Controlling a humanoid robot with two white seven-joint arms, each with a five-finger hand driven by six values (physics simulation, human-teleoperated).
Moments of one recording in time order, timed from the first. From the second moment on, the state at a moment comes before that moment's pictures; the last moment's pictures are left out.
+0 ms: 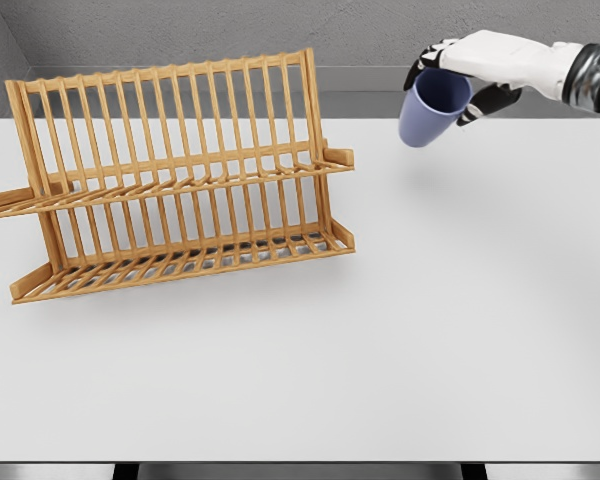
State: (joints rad) left arm 0.07 0.00 -0.21 -0.14 0.19 -0.03 -0.21; right arm -0.97 -0.68 0.66 -1.28 0.29 -0.38 0.61
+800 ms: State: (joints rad) left arm 0.07 0.00 -0.21 -0.14 0.19 -0.03 -0.21; right arm -1.00 -0.65 0.66 -1.49 0.29 -0.37 0.61
